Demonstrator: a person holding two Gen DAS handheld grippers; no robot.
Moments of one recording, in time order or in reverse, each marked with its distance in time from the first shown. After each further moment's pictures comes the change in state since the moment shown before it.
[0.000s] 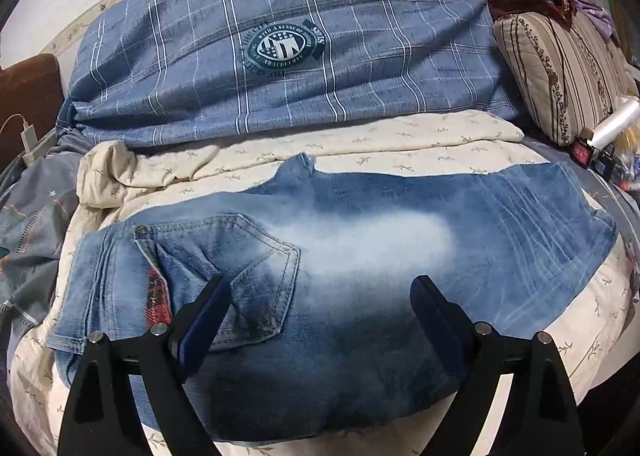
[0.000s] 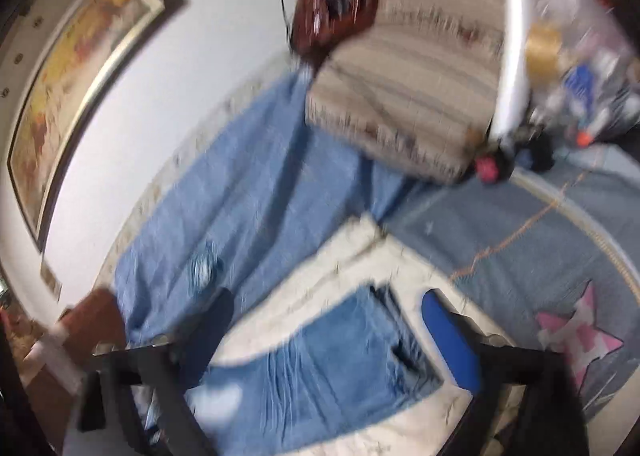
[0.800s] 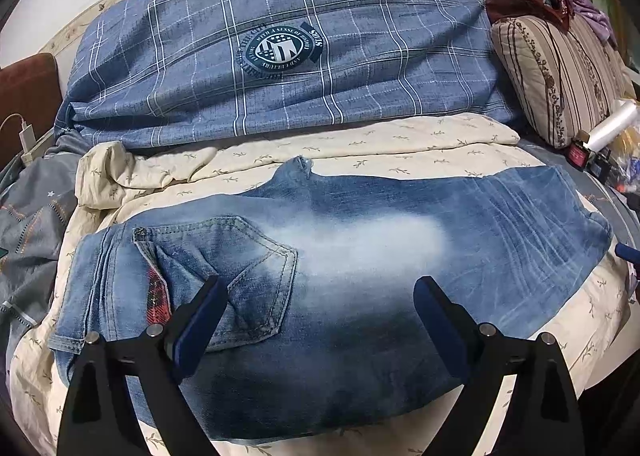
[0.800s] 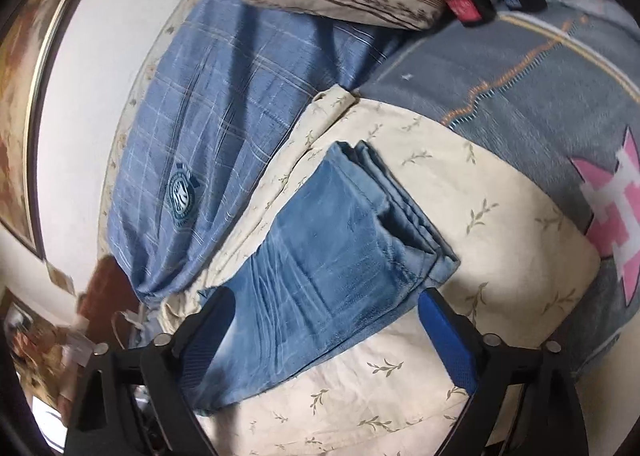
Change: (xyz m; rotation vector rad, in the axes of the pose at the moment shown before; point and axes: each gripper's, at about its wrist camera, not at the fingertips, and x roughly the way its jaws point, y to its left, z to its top) left arm -0.001 -0.002 0.001 -0.006 -0.001 -0.010; right arm 0.054 -0.049 -0.053 0.307 0.467 0.004
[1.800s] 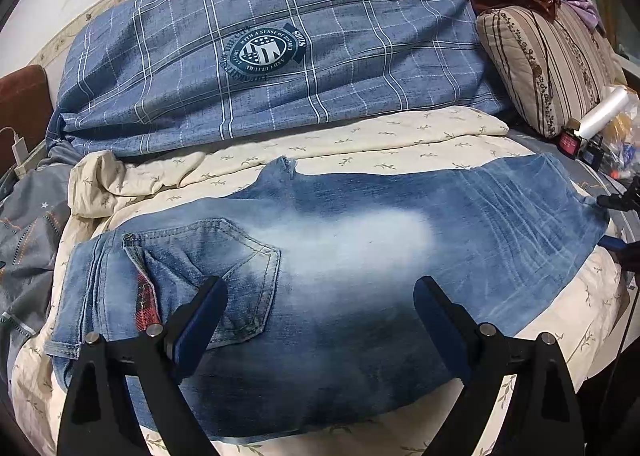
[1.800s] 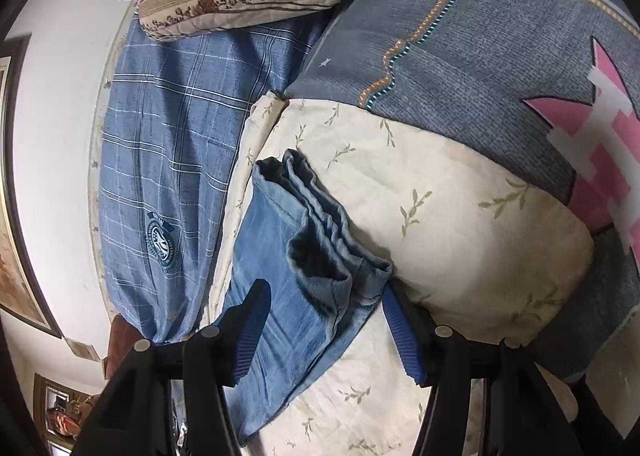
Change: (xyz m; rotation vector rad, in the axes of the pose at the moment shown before) left arm -0.001 -0.012 -0.001 0.043 -0.001 -0.011; right arm 0.025 -0.033 0.015 0.201 0.002 -0.042
